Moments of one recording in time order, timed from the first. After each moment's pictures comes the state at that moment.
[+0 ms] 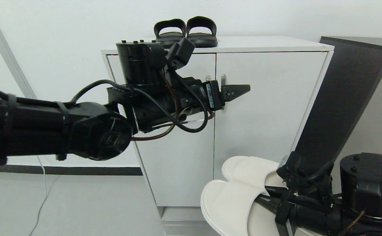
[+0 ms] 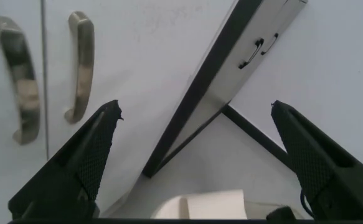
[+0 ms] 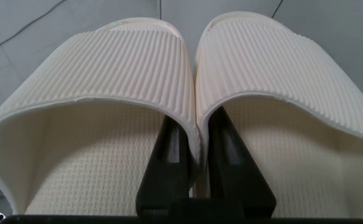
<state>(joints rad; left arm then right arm) -0.64 1.84 -1.33 -0.55 -0.33 -0.33 0.82 1.53 -0.47 -0.73 0.01 -0.13</state>
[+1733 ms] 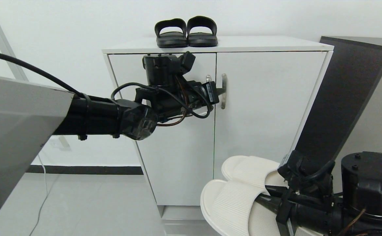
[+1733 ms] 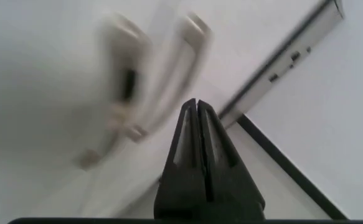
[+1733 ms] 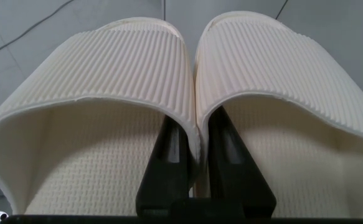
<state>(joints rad) -0.57 2.04 -1.55 -0.50 -0.32 -0.37 0.81 1.52 -0.47 -0.73 0.03 -0.13</state>
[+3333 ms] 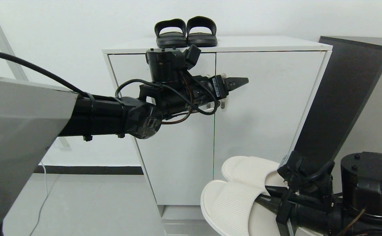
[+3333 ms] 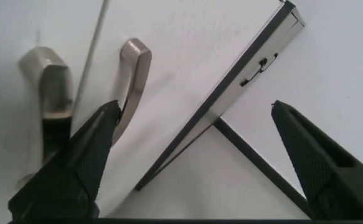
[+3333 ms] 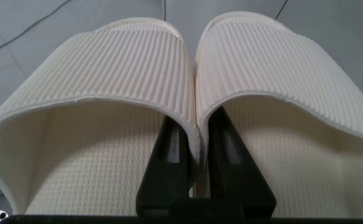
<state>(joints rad) -0.55 2.07 -1.62 -0.52 -0.38 -0.45 0.81 1.52 -0.47 -0.73 0.03 -0.13</state>
